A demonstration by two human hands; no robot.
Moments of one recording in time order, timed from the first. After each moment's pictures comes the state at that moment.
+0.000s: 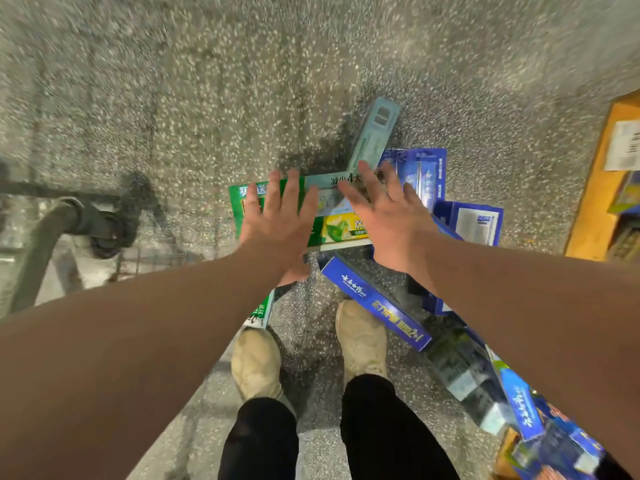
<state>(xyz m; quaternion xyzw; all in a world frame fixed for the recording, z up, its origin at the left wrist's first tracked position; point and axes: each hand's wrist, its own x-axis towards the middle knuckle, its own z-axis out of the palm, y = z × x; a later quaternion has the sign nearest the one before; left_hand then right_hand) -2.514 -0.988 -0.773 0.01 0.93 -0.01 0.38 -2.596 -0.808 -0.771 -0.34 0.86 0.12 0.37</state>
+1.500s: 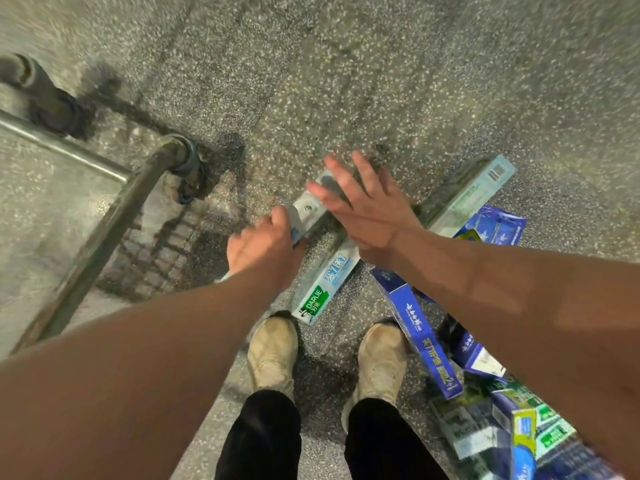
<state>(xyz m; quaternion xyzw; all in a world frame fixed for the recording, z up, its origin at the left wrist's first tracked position) -2.411 -1.089 -0.778 -0.37 0.86 0.18 0.30 -2.569 -0.974 -0.790 -0.59 0.75 0.08 0.28</state>
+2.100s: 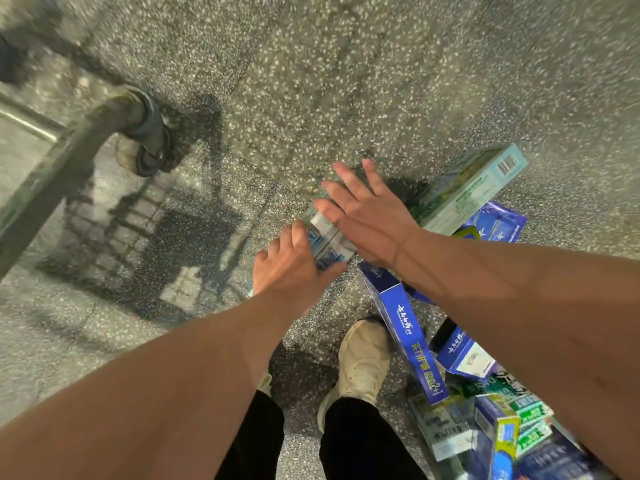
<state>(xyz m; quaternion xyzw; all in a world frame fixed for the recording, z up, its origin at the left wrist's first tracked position) -2.404 -1.019 -0.838 -0.37 0.81 0.31 0.33 -2.569 -0.956 -0.837 -0.68 0.66 0.23 0.22</state>
